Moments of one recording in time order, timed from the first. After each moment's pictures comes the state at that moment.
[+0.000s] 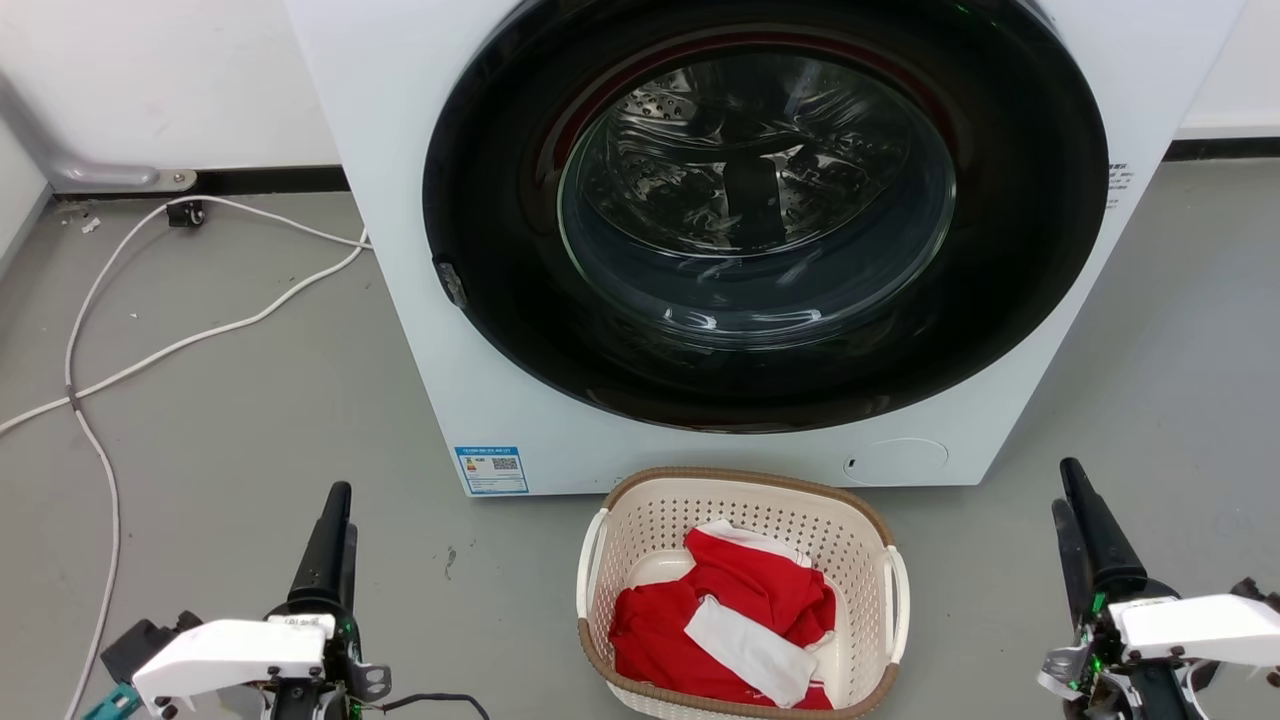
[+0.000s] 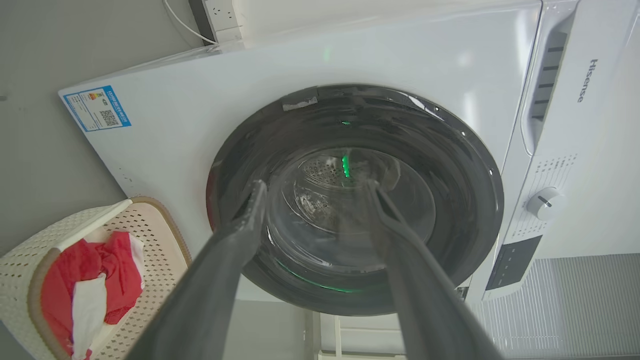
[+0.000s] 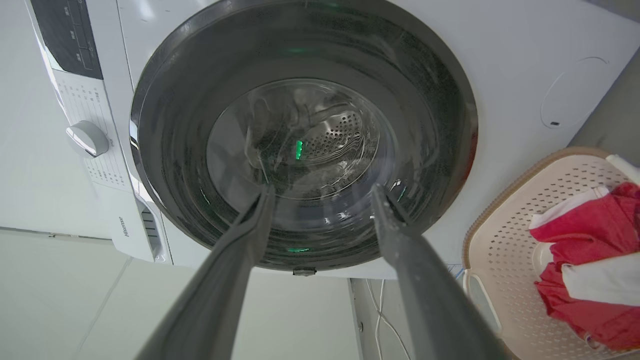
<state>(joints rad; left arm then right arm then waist) -0.06 0.04 0.11 0.23 -1.45 -0.12 0.05 -0.06 -0.05 -0.10 0.23 1.41 0.13 0.05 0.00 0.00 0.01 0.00</state>
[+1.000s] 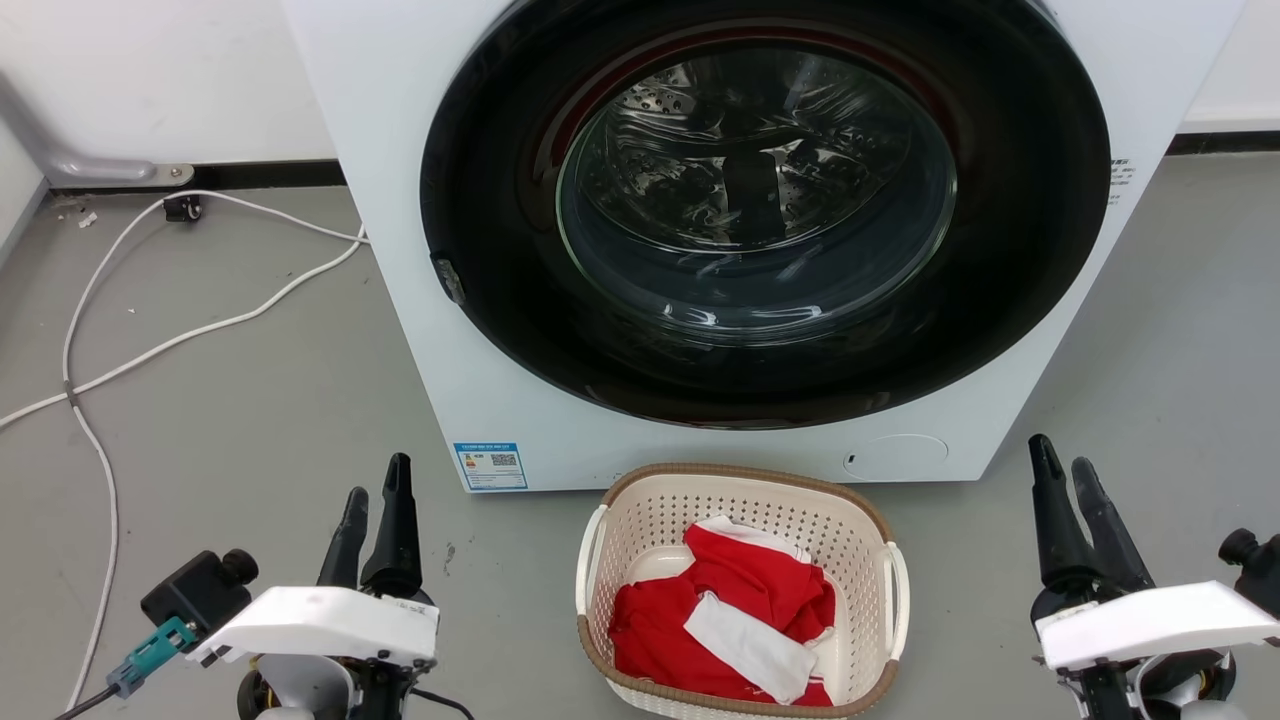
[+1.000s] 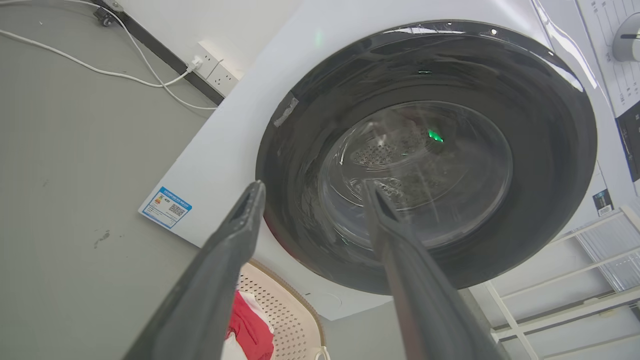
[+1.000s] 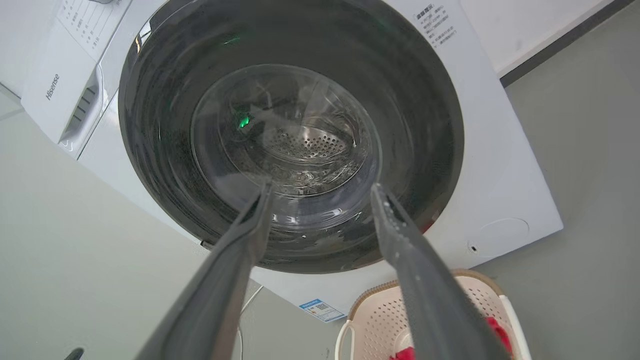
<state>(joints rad) -0.05 0.05 -0.02 0.09 -0.86 0.01 -0.07 -0.02 -0.05 -0.04 0.07 0.76 0.13 -0.06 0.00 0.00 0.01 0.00</state>
